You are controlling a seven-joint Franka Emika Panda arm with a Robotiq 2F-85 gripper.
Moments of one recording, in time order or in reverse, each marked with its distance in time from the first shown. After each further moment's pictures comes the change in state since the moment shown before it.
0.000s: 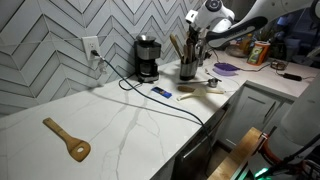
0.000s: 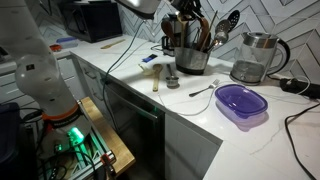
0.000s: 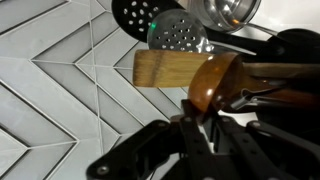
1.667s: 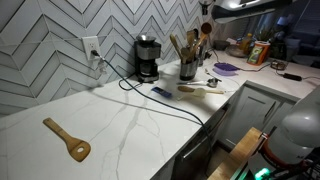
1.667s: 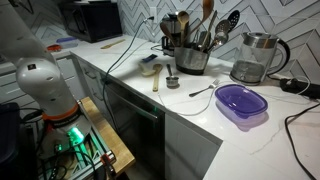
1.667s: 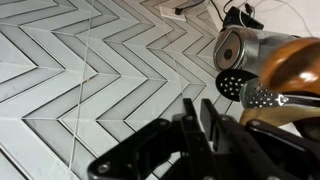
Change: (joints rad) arm 0.038 -0.167 0.095 0.135 -0.267 -0.439 0.307
